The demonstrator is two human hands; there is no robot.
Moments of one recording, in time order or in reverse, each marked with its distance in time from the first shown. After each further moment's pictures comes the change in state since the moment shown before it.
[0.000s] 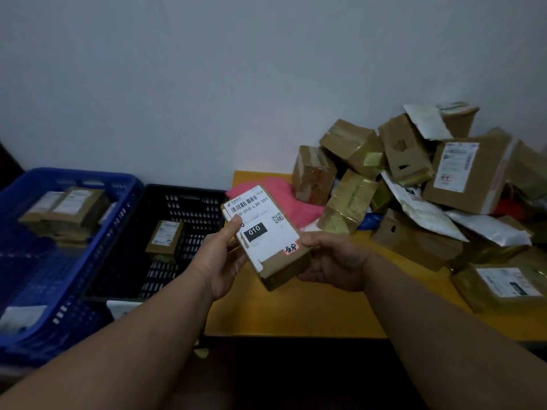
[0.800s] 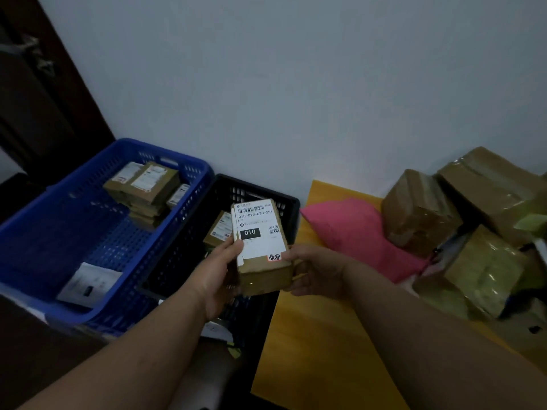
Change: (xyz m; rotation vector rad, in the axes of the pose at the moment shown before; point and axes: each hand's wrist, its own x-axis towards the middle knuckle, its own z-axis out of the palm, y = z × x) left_hand 0.084 0.062 -0.125 0.053 0.249 -0.065; right_hand 0.223 -0.042 0.100 -0.362 -0.257 0.239
